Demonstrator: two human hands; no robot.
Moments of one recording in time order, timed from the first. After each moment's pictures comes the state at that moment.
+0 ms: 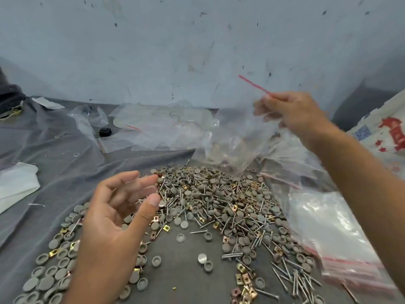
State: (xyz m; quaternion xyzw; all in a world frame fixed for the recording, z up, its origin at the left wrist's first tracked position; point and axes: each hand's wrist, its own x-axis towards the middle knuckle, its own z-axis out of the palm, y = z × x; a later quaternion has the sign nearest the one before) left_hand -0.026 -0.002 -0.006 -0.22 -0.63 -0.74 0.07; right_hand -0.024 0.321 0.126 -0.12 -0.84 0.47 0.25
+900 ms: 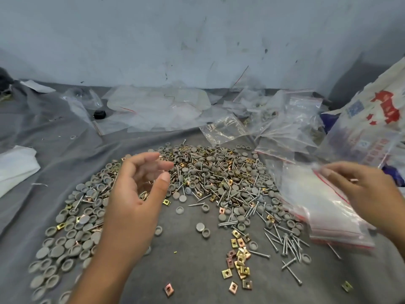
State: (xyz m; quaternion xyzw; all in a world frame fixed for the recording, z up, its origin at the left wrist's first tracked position) left_hand -0.009 0.010 -0.005 -0.24 -0.69 -0.68 0.03; right_hand 0.156 0.349 0.026 -0.27 -0.90 0.26 0.23
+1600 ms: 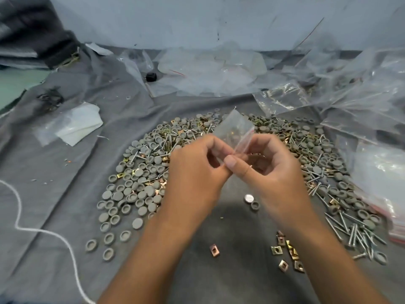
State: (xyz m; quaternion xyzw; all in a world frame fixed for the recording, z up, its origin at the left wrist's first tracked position) left_hand -0.006 0.017 -0.016 -0.24 -0.81 -0.52 0.09; right_hand 0.050 0.149 -0.026 -0.04 -0.71 0.67 0.20
